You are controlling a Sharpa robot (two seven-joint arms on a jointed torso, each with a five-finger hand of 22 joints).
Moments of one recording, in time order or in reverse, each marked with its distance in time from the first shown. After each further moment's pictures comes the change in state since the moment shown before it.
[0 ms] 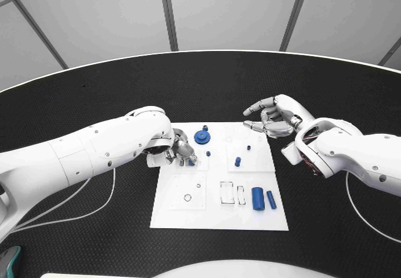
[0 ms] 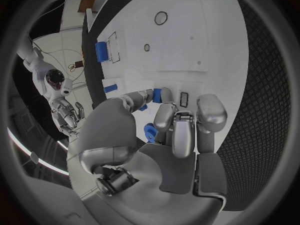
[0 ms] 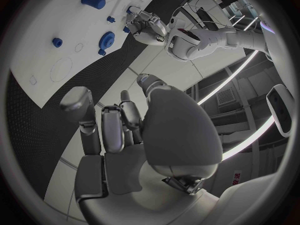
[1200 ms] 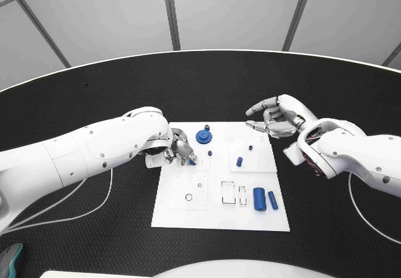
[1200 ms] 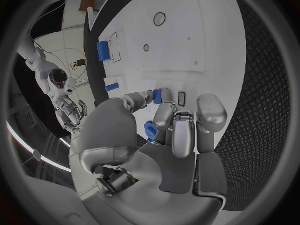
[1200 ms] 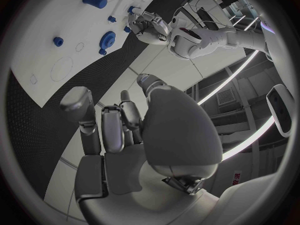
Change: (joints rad) left arm 0.000 -0.044 0.000 0.045 -0.001 -0.030 0.026; left_hand 0.037 -0.005 -0.018 0.046 0.007 -0.018 -0.003 0.000 0.002 -0.004 -0.005 -0.004 0.003 0.000 0.000 0.000 0.000 0.000 0.000 0.000 0.000 0.002; right arm 0.000 0.002 0.000 -0.003 0.000 -0.002 0.001; right_hand 0.000 0.000 -0.002 0.001 -0.001 0.000 0.000 0.000 0.000 0.000 0.000 0.000 0.001 0.000 0.000 0.000 0.000 0.000 0.000 0.000 0.002 0.000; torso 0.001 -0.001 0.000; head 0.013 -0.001
